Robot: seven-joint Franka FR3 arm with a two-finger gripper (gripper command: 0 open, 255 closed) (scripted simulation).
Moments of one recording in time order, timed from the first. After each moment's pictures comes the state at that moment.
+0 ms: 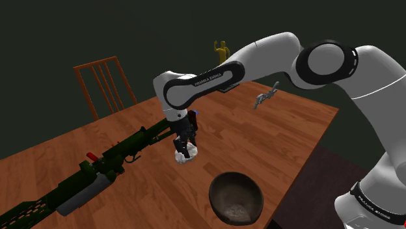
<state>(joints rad) 0.06 0.92 0.69 -1.27 -0.33 1.66 0.10</state>
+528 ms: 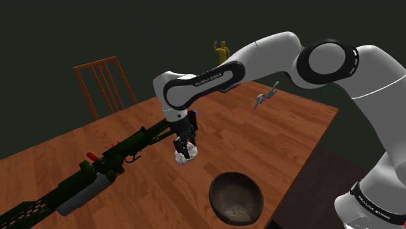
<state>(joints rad) 0.06 0.91 0.69 -1.28 -0.33 1.66 0.10</state>
